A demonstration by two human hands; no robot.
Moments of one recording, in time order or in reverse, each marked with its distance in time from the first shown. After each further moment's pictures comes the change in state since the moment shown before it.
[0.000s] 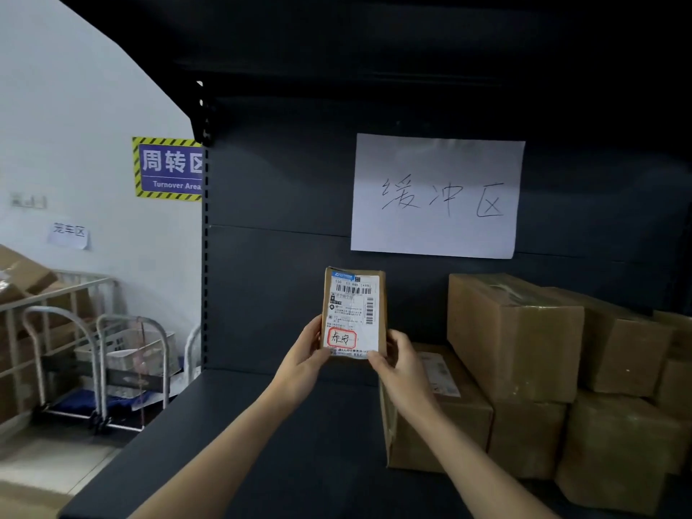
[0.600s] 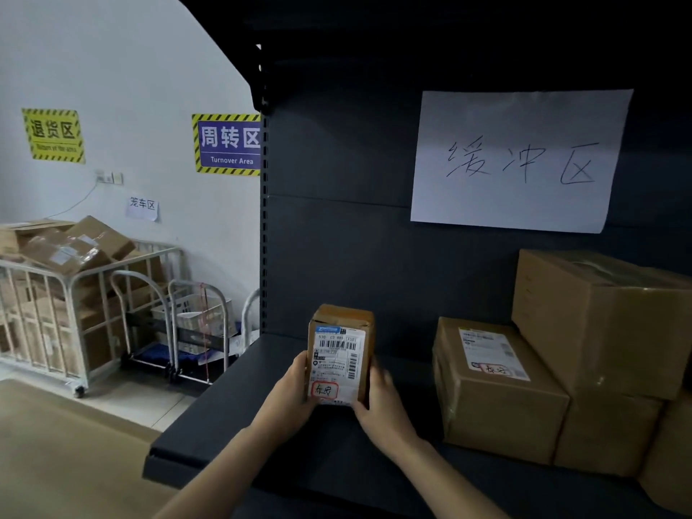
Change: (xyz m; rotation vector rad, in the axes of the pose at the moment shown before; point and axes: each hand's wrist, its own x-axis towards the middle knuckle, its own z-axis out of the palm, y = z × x) left_hand -0.063 -0.073 -0.062 0.533 0.052 -0.213; right_hand -0.035 0.029 0.108 -0.206 -0.351 0.018
